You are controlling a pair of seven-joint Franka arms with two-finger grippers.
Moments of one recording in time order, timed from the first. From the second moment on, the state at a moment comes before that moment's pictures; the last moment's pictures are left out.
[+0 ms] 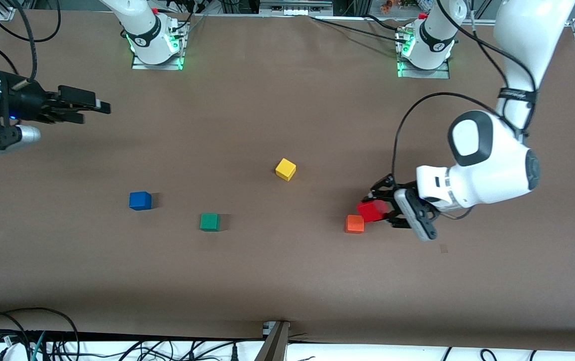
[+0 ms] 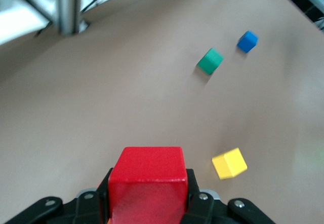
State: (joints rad) left arm -0.01 0.54 -0.32 -1.57 -0.69 2.23 1.01; right arm 0.05 0.16 -0.08 -1.49 0.58 1.36 -0.06
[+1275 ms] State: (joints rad) left arm -0.19 0.64 -0.44 -1.51 -1.60 2.37 1.93; right arm -0.02 0.55 -0.08 -1.51 1.37 1.22 -0.24
